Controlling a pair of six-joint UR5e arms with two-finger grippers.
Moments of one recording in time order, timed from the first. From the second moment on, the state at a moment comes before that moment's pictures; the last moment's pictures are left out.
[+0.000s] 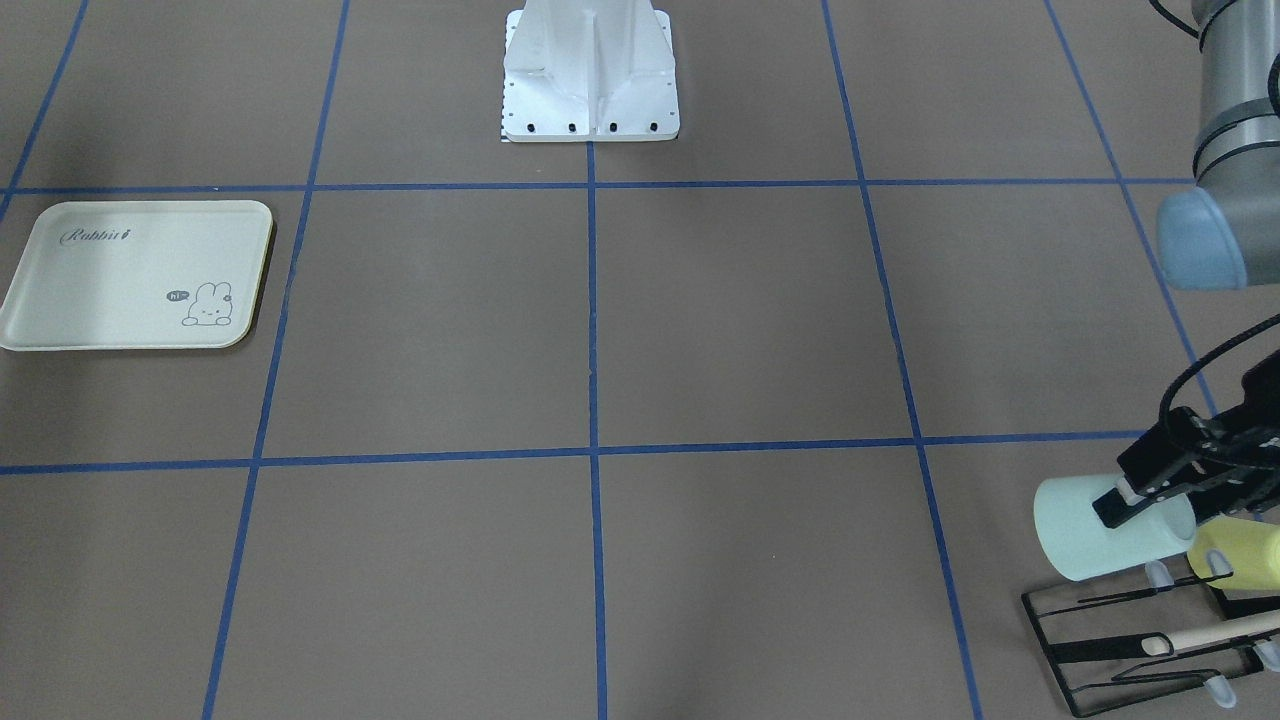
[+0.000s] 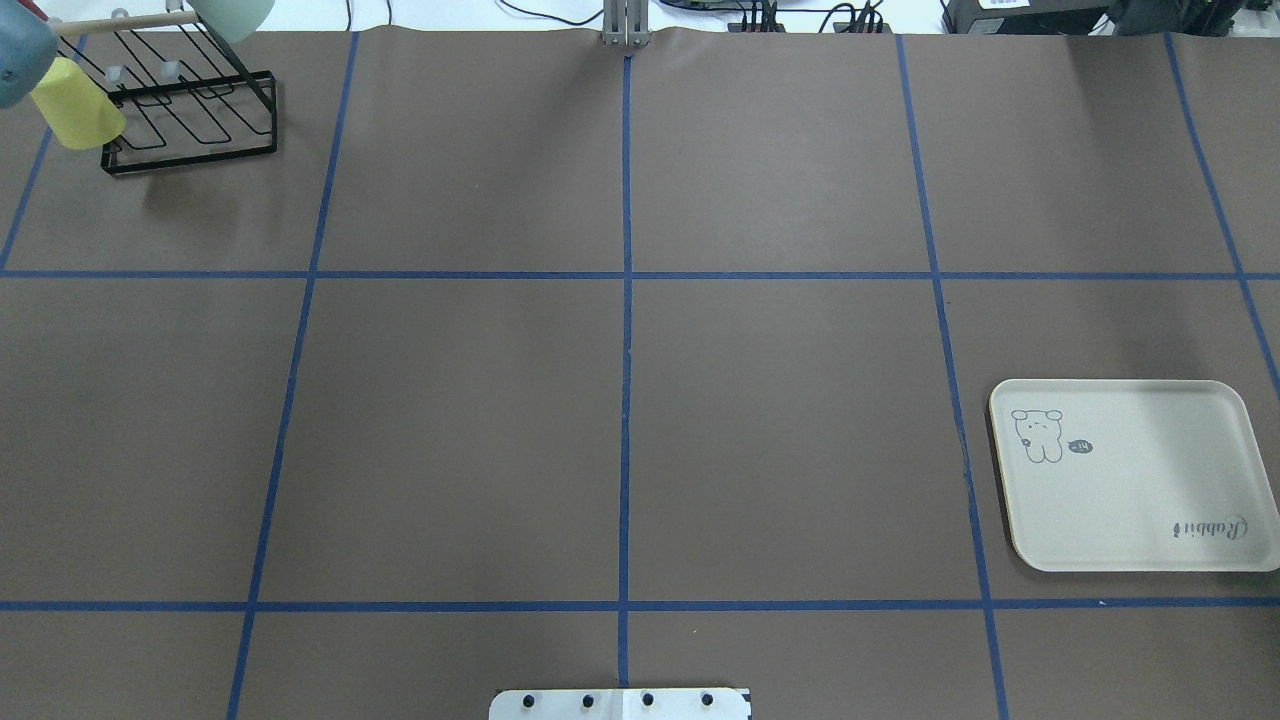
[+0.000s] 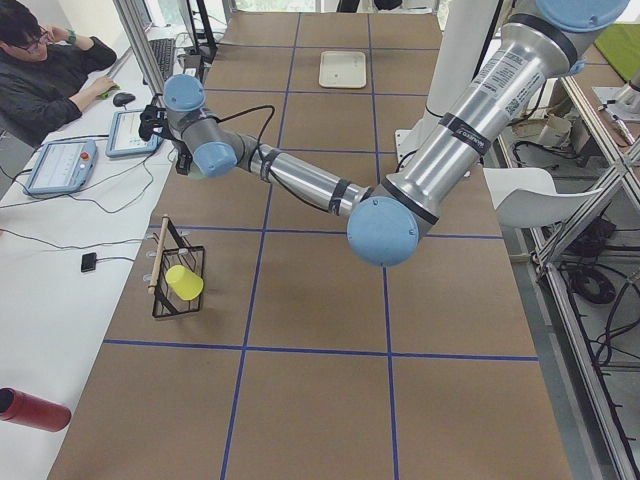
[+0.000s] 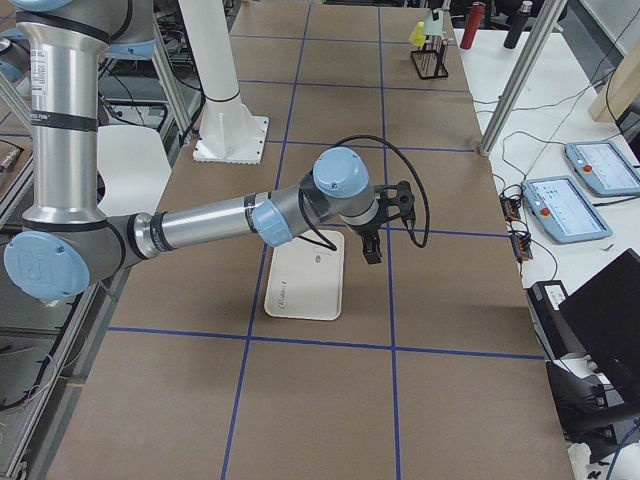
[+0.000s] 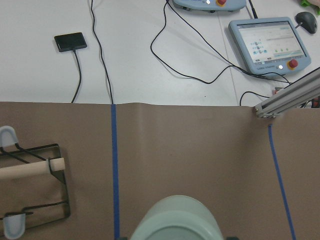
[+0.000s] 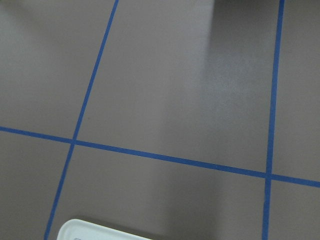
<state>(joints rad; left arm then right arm) -1.28 -2.20 -1.33 -2.23 -2.40 -0.96 1.58 -1.64 1.91 -1.24 2.55 0.41</state>
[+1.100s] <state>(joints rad) -1.13 -2.20 -1.56 -2.46 -2.39 -1.63 1.37 -1.46 1.92 -0.63 2.43 1.43</state>
